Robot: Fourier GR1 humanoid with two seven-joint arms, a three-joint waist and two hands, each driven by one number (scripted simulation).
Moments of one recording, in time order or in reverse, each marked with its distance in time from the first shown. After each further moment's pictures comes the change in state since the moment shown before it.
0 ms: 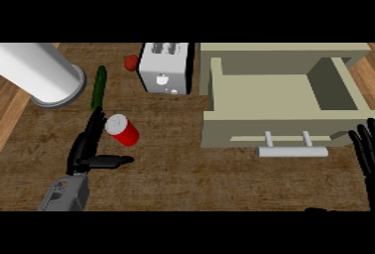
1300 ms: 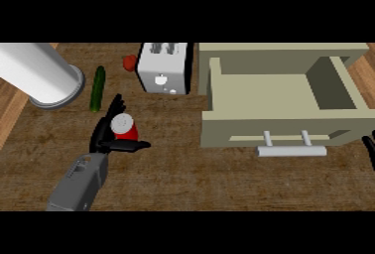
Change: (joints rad) left arm -0.276 -0.017 0.020 0.399 0.000 0.023 -0.153; right arm 0.035 -0.002 -0.038 -0.085 -0.058 0.033 0.055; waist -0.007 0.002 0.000
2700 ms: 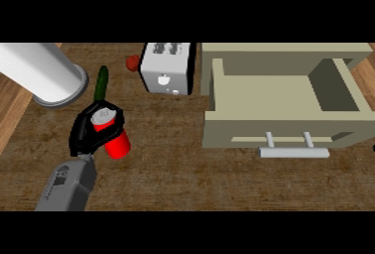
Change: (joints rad) left arm 0.217 -0.024 -0.030 -0.578 0.132 0.022 0.241; right arm 0.060 0.014 -0.014 -0.039 -0.030 0.001 -0.035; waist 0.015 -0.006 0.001
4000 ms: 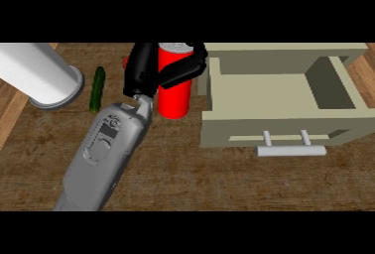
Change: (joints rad) left arm -0.463 -0.098 -0.321 -0.302 -0.132 0.349 0.583; right arm -0.019 -0.012 -0.030 -0.015 -0.026 0.003 0.028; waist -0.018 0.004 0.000
